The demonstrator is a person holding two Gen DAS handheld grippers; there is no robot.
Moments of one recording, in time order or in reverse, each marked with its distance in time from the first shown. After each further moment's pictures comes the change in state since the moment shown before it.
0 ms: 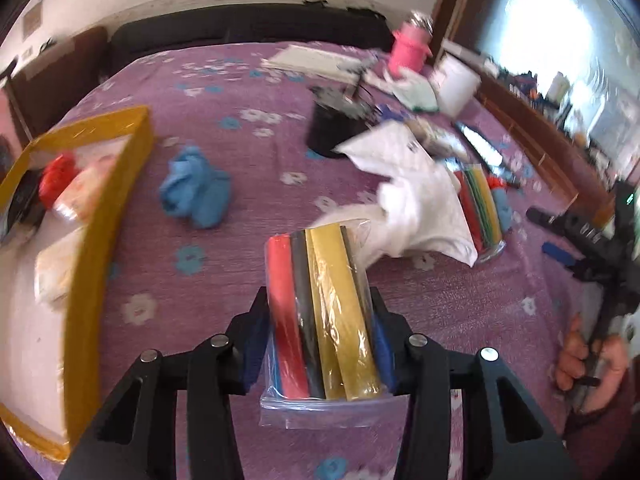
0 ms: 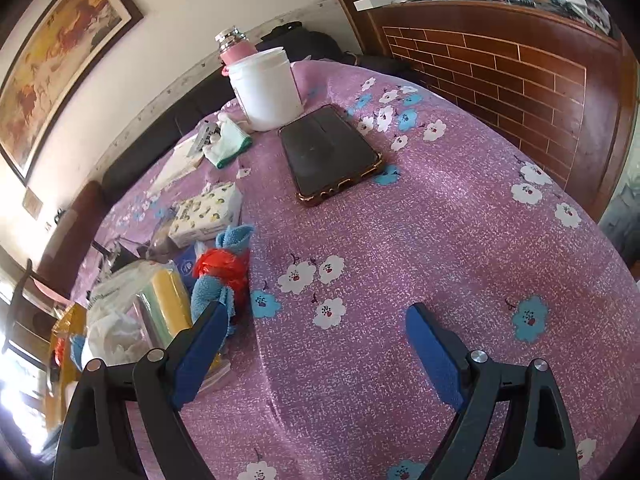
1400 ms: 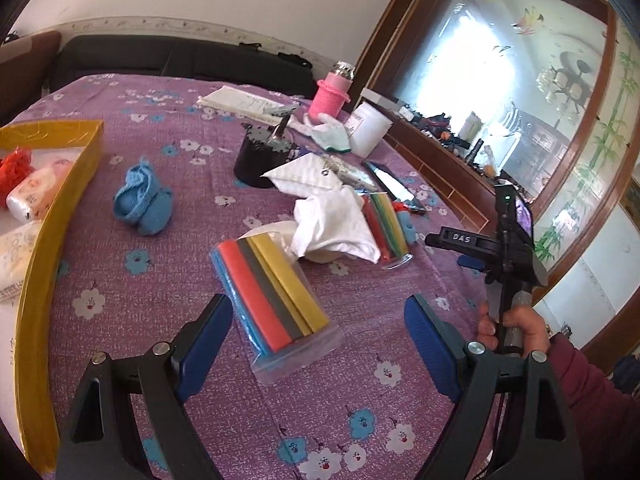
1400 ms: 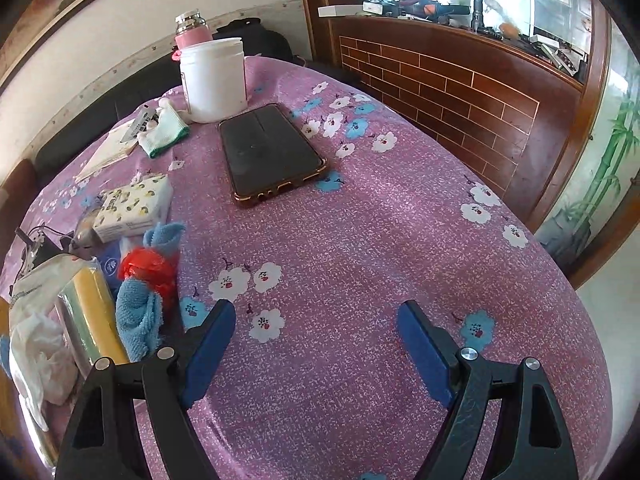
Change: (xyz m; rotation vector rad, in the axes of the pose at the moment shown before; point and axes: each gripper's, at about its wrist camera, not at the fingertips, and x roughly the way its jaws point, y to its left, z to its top) left arm -0.019 0.005 -0.026 0.039 -0.171 -0.324; right arm 0.011 0.006 0.003 -0.057 -0.011 -0.313
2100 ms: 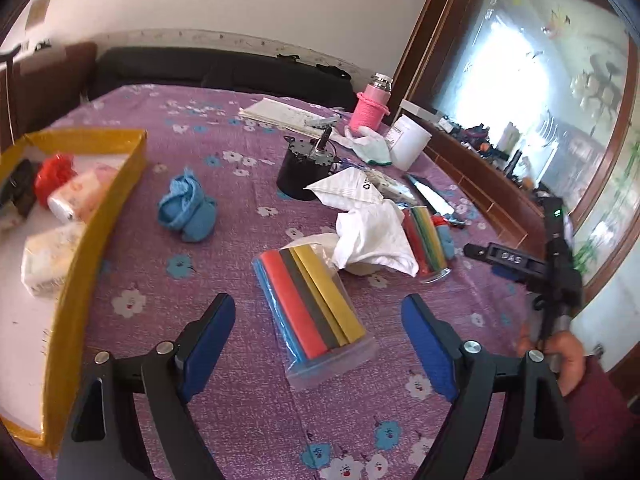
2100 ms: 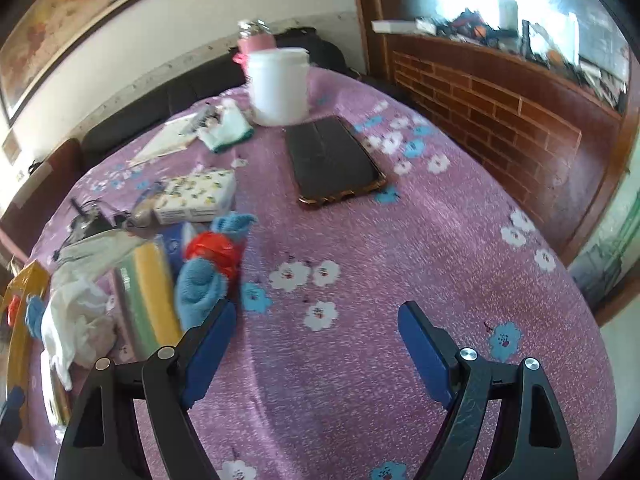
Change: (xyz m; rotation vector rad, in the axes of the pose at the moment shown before) left arm -0.008 0.003 0.000 -0.030 -0.053 0.138; right arm -0.011 0.009 -0.006 -0.096 -0.034 0.162
